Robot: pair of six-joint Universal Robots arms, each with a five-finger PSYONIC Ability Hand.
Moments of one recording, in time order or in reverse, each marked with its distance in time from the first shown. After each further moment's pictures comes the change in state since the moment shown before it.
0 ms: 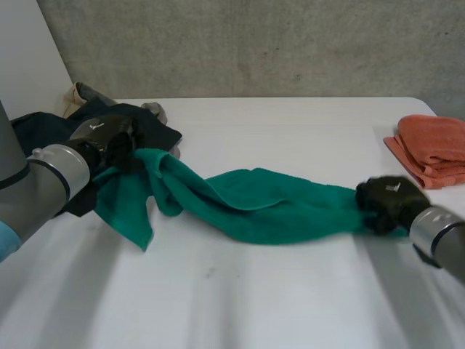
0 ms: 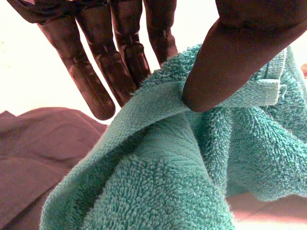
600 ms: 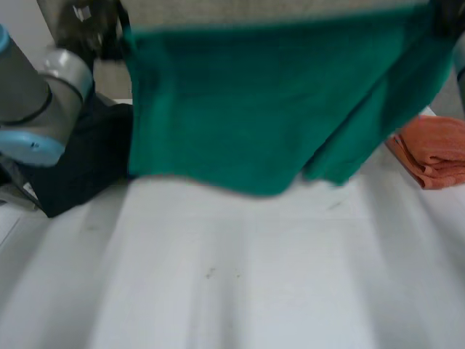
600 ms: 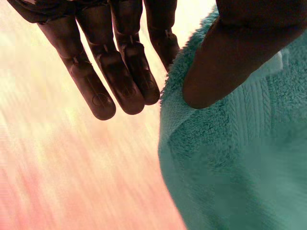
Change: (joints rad) left arm 0.011 -0.301 0.555 0.417 -0.007 0.114; right arm 0.085 0.099 -0.755 -0.285 0.289 -0.131; left_hand 0.000 0.001 0.004 0.000 0.016; right_hand 0.000 0.000 0.005 0.002 0.000
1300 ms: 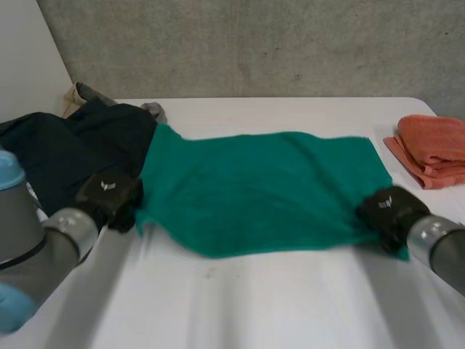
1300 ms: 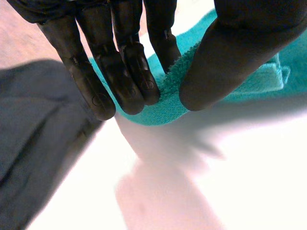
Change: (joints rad) left arm 0.009 0.346 -0.945 -0.215 -0.003 0.263; right arm -0.031 -0.134 0.771 0.472 -0.173 -0.308; left_hand 0.000 0.001 0.000 0.000 0.000; right_hand 0.000 0.000 0.005 0.000 0.006
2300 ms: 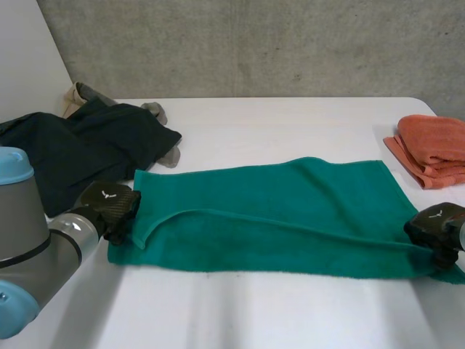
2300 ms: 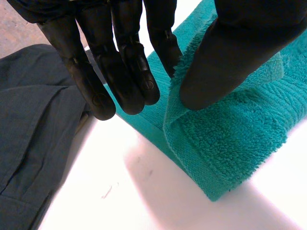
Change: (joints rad) left arm -0.035 -0.035 0.052 -0.071 -0.088 0.113; right arm -0.213 0.091 -0.143 0.267 0.026 -0.056; left_hand 0.000 0.000 0.000 0.003 0.000; right_hand 0.004 -0.004 -0.030 -0.032 -0.011
